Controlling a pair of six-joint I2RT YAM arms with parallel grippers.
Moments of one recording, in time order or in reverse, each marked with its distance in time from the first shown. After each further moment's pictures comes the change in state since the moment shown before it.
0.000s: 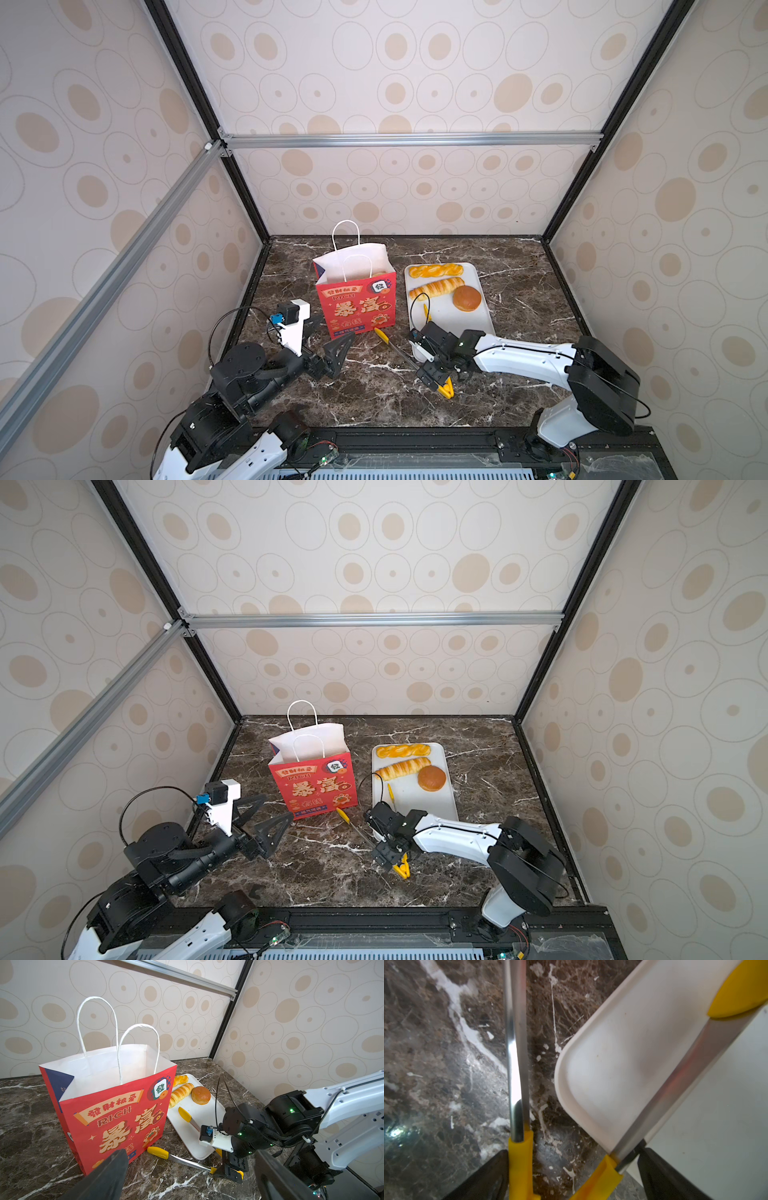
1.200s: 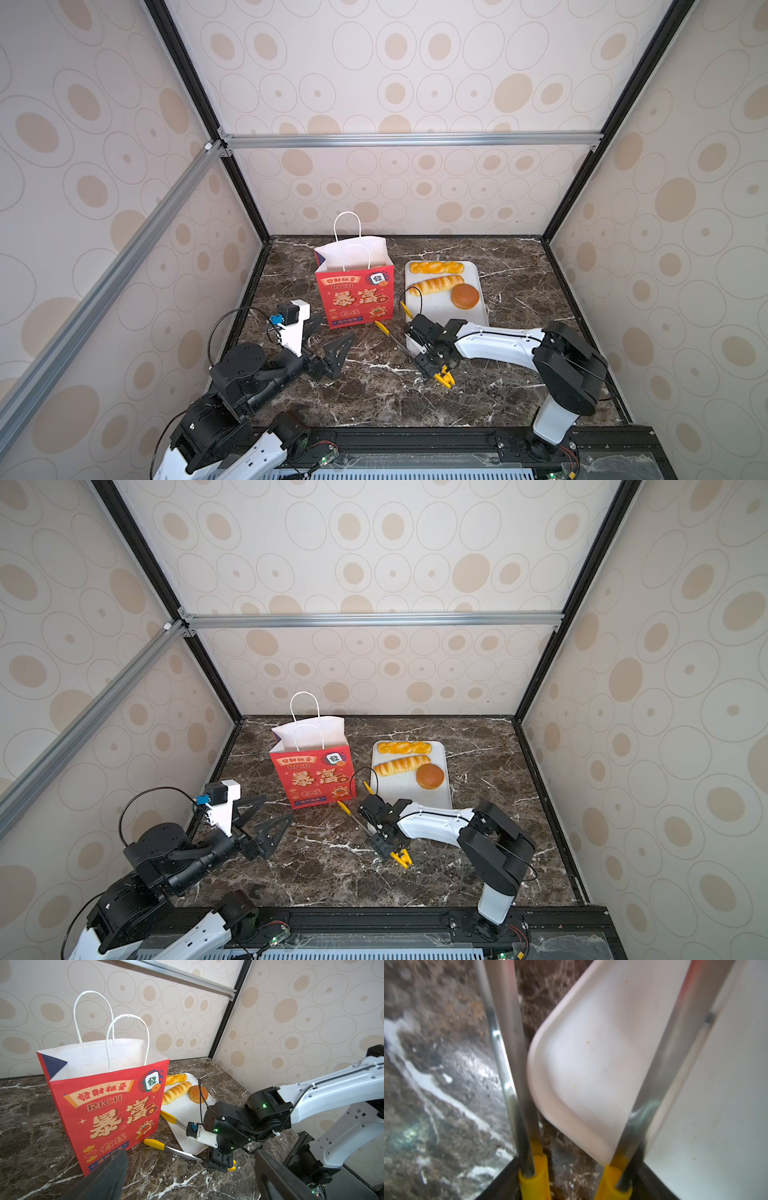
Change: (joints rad) left arm 0.001 -0.004 -0.002 0.000 0.007 0.000; right arm -0.044 0.128 0.097 -0.064 -0.024 0.053
